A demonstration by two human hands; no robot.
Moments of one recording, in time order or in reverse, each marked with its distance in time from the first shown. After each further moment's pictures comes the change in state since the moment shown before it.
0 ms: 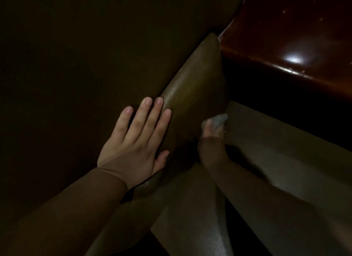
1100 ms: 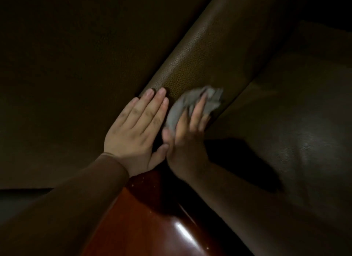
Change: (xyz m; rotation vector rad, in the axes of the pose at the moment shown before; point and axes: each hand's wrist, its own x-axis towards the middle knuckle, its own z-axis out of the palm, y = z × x) left_hand -0.252 0.046 -0.019 -0.405 -0.044 -0.145; right_hand -0.252 0.043 0.122 -0.323 -0.087 -0.682
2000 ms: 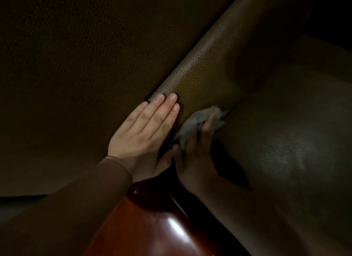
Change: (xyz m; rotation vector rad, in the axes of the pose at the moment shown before) left_hand -0.010 -0.005 0.003 0.016 -0.006 -0.044; right_hand -0.030 0.007 0.001 -0.072 -0.222 0.100
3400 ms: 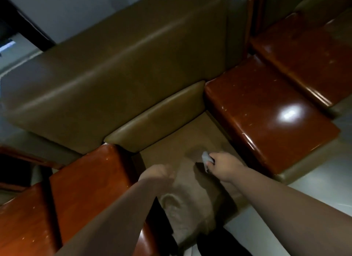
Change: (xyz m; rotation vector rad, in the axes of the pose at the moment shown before) left_hand 0.173 0.225 -0.323 -0.887 -1.040 -0.911; right_hand 0.040 0.003 -0.533 -0.576 -0.883 0.186
